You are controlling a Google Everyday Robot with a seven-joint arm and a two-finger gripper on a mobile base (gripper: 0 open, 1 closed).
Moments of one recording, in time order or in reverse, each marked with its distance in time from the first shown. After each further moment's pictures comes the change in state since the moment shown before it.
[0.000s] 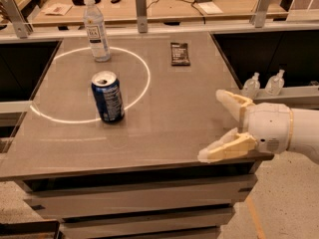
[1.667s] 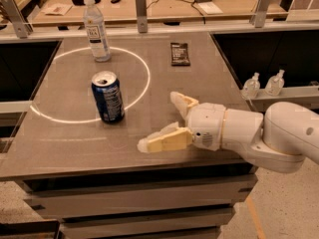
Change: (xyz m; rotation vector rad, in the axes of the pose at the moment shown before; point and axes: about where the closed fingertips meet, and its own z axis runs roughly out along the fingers) arm -0.016 0.021 0.111 -0.010 -0.072 0.129
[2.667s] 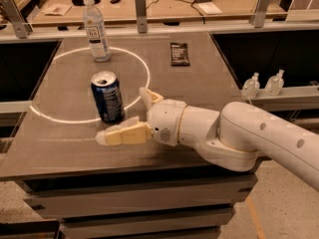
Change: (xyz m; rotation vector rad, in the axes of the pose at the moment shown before) arm -0.018 0.019 0.076 -0.001 -0.068 0.019
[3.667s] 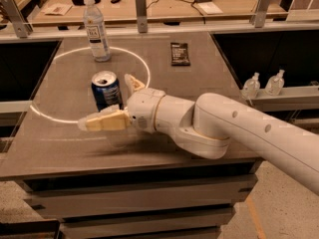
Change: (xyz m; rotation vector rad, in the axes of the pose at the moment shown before) arm -0.014 -0.016 0.054 0.033 -0.038 -0.096
